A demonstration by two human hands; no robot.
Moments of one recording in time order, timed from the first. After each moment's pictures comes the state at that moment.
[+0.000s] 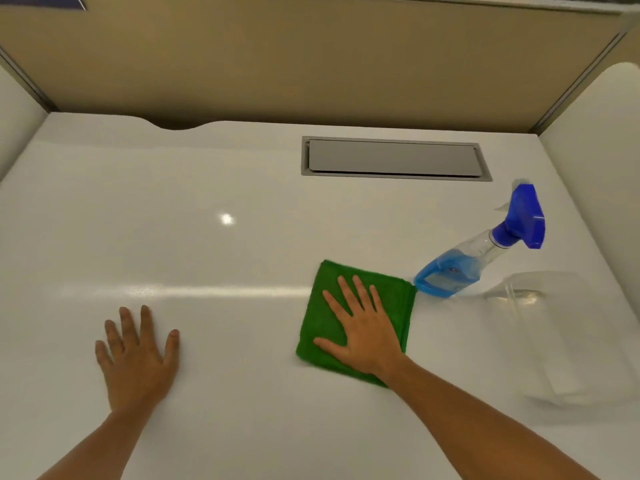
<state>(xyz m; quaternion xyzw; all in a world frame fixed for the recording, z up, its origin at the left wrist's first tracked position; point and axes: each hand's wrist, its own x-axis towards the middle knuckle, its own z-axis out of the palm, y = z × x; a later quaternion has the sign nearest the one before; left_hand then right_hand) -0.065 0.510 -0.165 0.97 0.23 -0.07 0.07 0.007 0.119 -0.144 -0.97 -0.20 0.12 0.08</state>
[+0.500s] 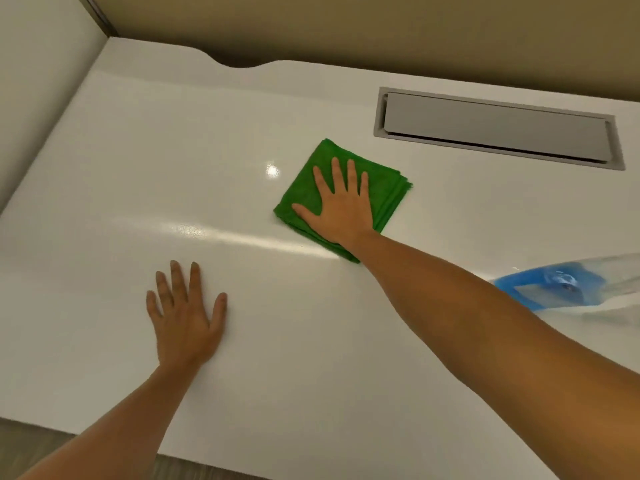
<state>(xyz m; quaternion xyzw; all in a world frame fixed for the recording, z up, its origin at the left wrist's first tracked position) -0.062 0.510 -0.166 0.97 0.24 -0.07 0.06 0.187 0.287 -0.149 -0.97 -0.19 0.10 0.08</state>
